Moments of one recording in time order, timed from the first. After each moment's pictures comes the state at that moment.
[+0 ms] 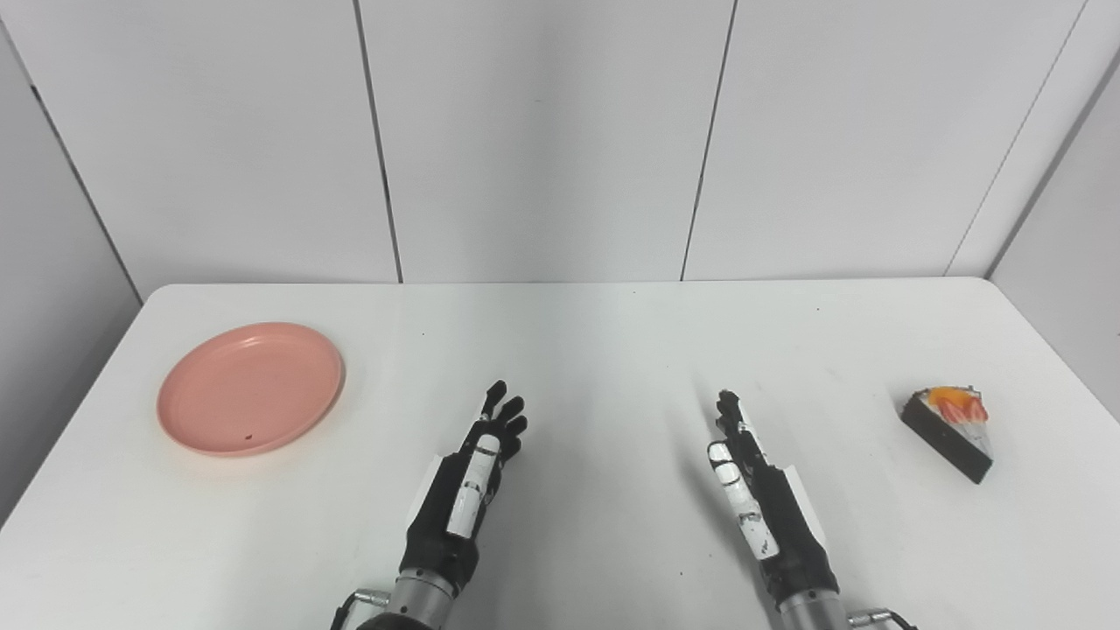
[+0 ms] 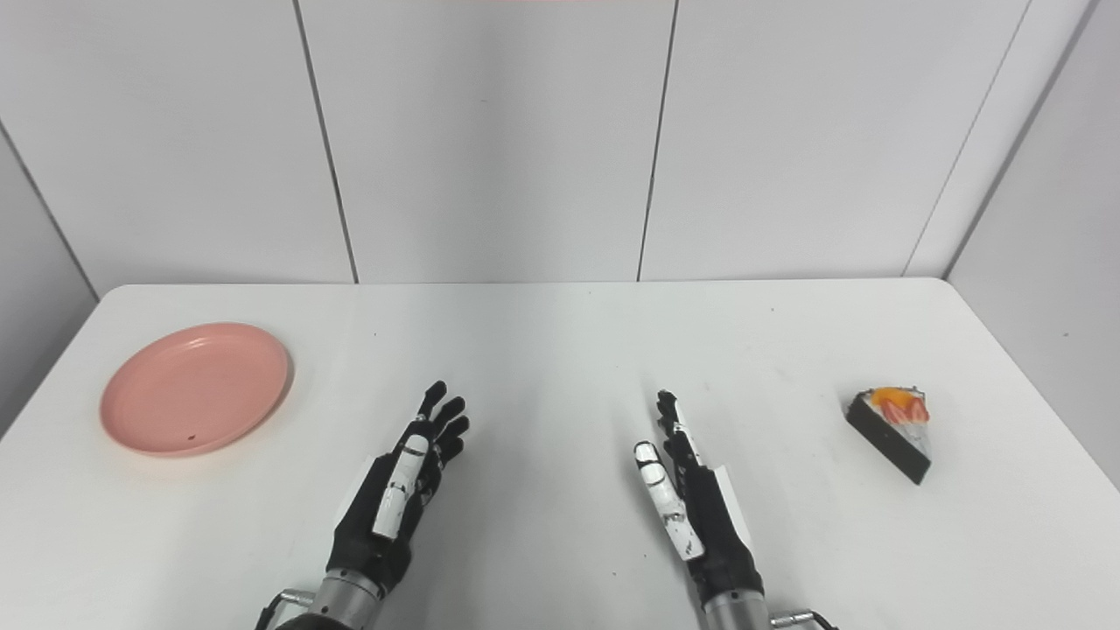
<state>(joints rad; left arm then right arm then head) -0.11 -0.11 -0.14 0.11 -0.05 -0.03 -0.15 0.00 -0.07 0.04 -0.08 -0.14 -0.04 0.00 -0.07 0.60</state>
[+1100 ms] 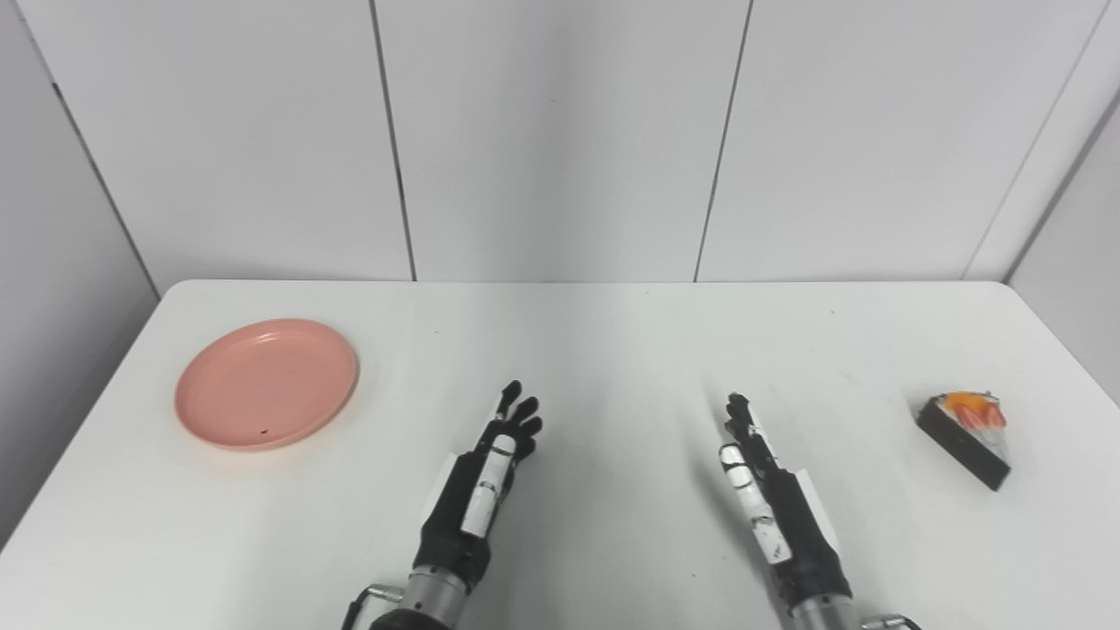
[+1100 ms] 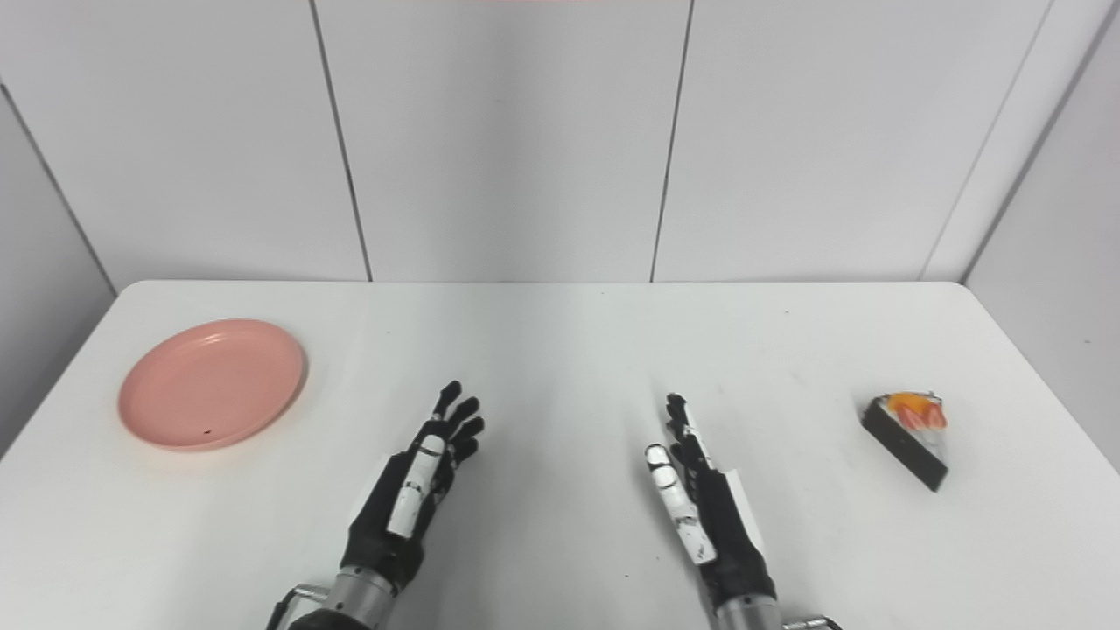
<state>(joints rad) -0.12 -0.13 -0.16 0.12 0.00 -0.04 -0.12 0.00 -0.10 0.03 -0.07 -0.10 -0.05 0.02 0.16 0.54</state>
